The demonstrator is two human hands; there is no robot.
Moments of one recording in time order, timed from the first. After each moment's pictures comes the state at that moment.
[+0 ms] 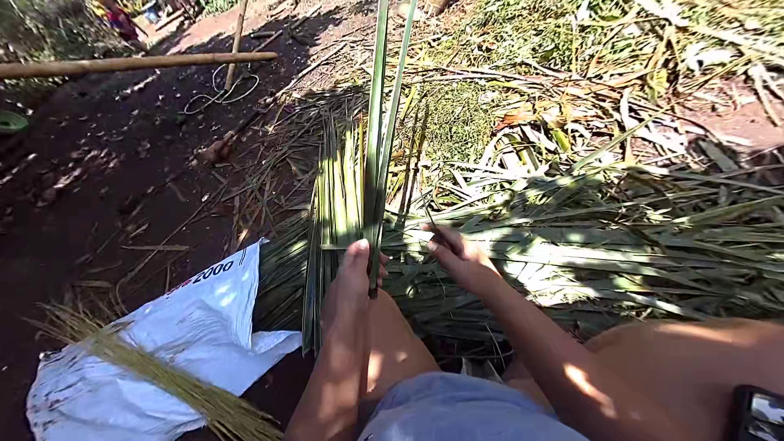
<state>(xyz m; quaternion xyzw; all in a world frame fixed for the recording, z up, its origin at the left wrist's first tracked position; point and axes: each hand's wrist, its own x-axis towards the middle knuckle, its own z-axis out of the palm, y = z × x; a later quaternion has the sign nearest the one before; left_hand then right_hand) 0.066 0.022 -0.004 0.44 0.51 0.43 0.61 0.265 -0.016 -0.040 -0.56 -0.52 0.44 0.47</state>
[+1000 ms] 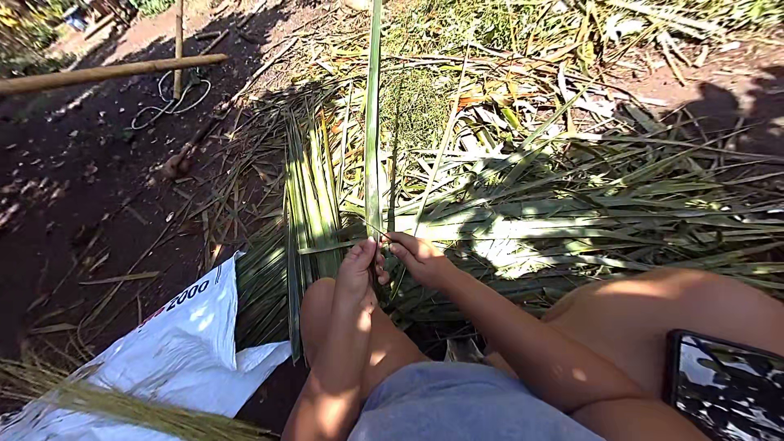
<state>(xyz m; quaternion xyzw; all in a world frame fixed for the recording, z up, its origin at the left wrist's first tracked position) 0.111 0.022 0.007 0.29 0.47 0.37 0.74 0.259 -0.006 -0.069 -0.51 -0.64 0.35 0.46</state>
